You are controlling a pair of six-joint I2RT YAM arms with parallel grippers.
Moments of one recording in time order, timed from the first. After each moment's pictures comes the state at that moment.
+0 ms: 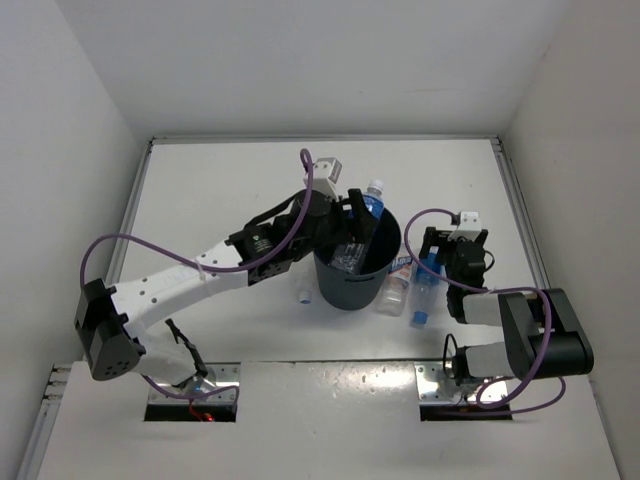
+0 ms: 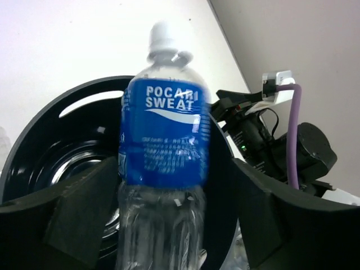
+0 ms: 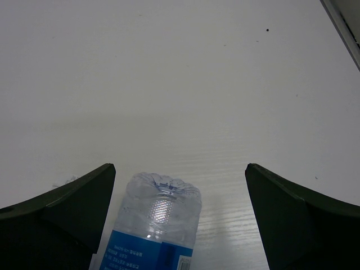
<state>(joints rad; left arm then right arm) -0.97 1.38 1.25 -0.18 -0.29 -0.68 0.06 1.37 0.16 0.97 0.15 0.03</state>
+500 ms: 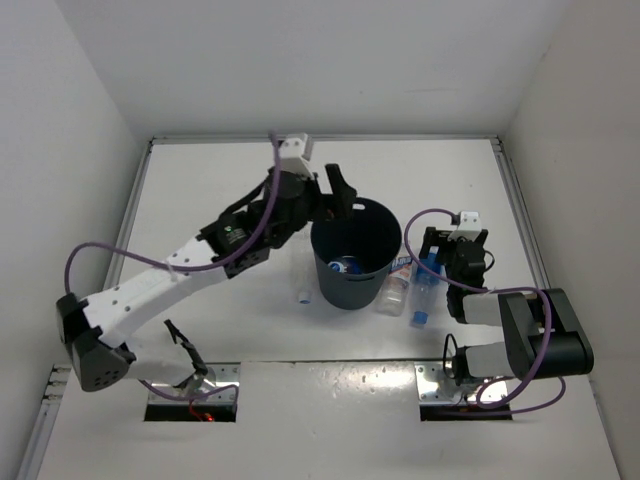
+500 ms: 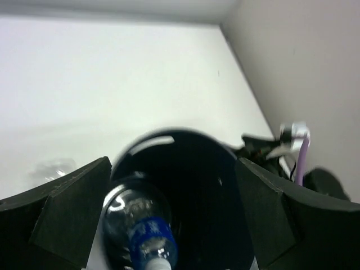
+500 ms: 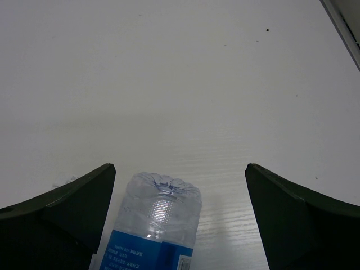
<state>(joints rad) -0.91 1.33 1.31 -0.24 -0.38 -0.58 0.06 1.37 0.16 0.97 0.15 0.03</state>
